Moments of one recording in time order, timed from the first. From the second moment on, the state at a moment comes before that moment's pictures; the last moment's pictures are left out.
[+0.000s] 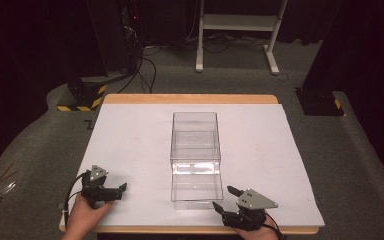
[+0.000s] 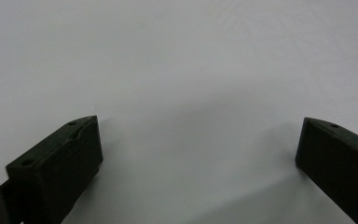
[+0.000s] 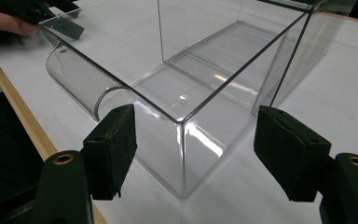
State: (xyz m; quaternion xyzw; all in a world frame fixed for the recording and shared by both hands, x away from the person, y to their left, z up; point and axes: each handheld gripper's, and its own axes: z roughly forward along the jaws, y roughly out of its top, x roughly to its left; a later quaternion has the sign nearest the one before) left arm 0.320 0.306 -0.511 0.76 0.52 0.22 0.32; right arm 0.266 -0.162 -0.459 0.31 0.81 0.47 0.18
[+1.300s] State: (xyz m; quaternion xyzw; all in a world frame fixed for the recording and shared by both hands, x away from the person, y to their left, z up) left arm 0.320 0.306 -0.511 0.76 0.52 0.22 0.32; right arm 0.273 -0.141 -0.467 0.33 0.81 0.46 0.19
